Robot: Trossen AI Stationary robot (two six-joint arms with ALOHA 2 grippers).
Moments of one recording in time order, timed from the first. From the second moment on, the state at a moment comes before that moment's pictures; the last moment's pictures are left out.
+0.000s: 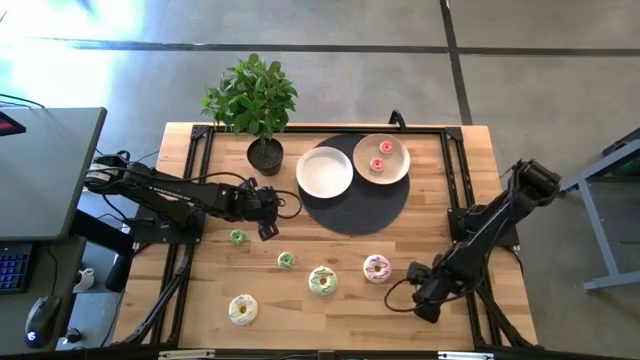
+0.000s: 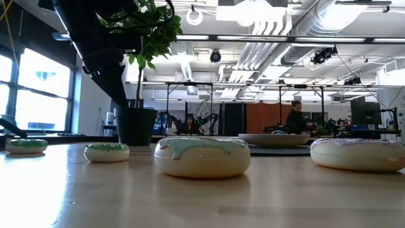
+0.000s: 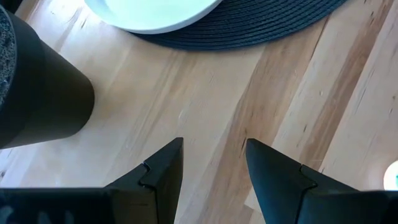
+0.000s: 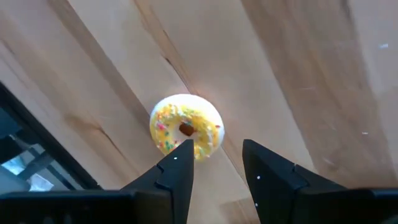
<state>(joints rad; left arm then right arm) -0.12 1.30 0.81 -0.63 -0.43 -0.45 0.83 1.50 0.82 -0.69 -0.18 1.38</state>
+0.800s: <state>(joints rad) -0.12 1.30 0.81 -0.50 -0.42 -0.45 0.82 1.62 0.82 -0.61 -0.15 1.30</state>
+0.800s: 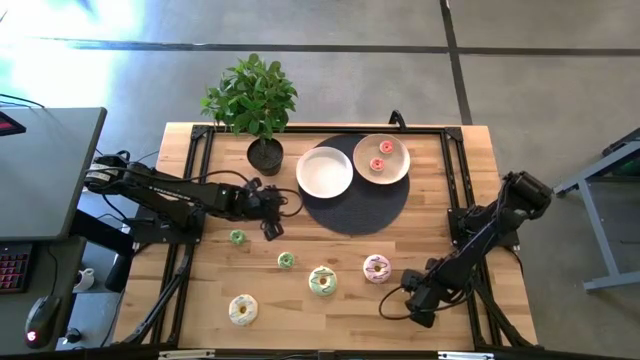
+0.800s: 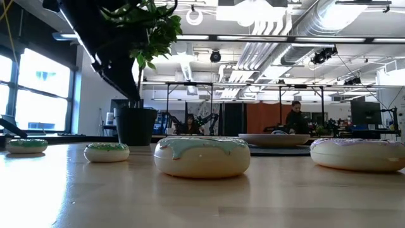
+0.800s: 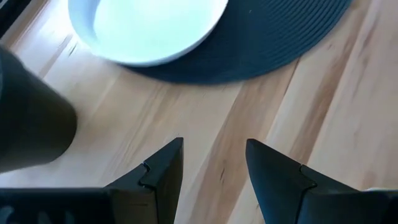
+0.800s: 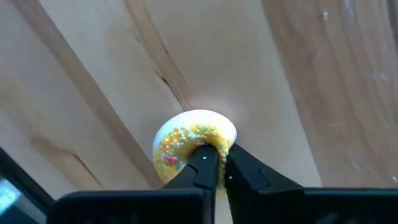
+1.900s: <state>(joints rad) -0.12 1.30 0.81 -0.25 -0.40 -0.45 0.21 1.34 0.82 -0.64 0.48 0.65</state>
